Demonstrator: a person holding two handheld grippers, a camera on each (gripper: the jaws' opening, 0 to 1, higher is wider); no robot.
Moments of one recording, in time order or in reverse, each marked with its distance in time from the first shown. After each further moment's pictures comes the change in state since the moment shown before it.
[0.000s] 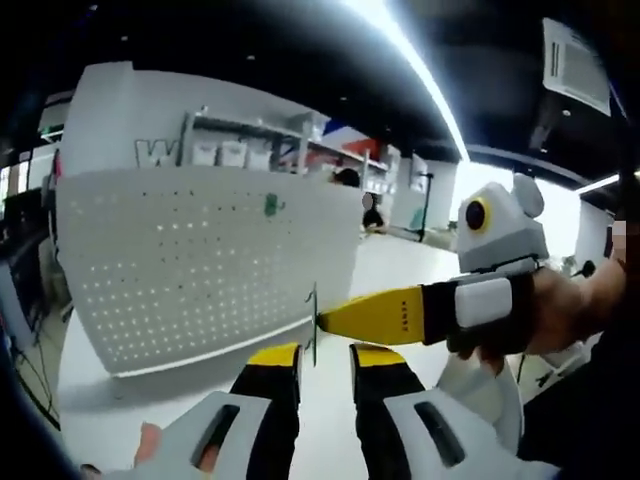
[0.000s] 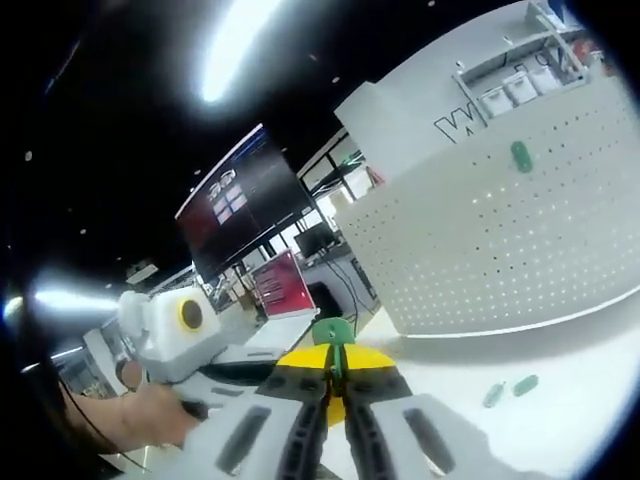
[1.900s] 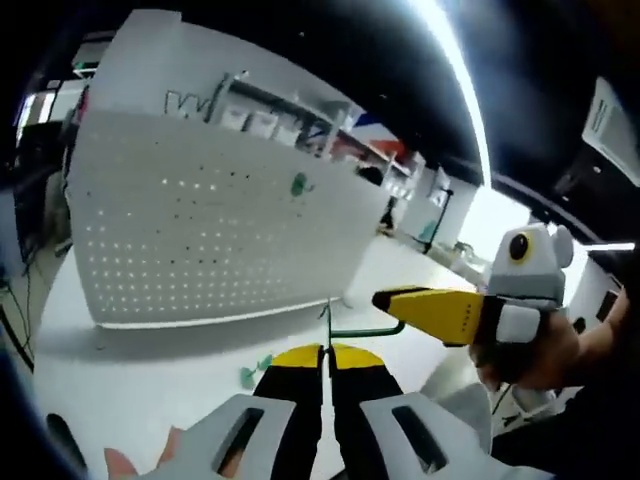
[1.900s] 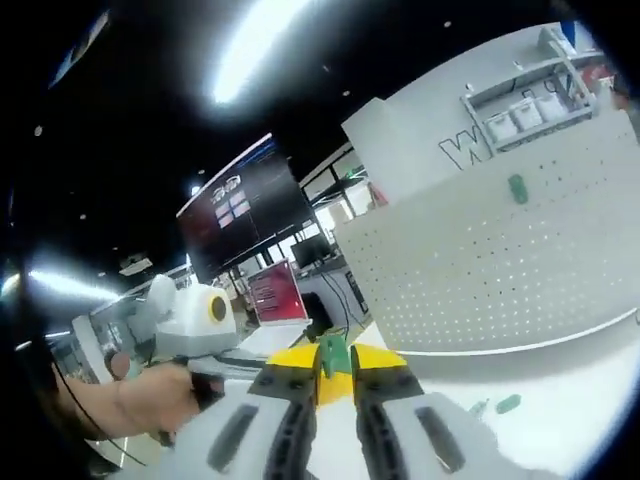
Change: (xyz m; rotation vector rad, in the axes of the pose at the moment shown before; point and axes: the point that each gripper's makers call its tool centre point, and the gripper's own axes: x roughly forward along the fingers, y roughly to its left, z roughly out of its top) left arm 0.002 0.010 0.003 -0.202 0.027 0.035; right arm -0.014 0.000 0.010 -0.058 -0.033 -0.015
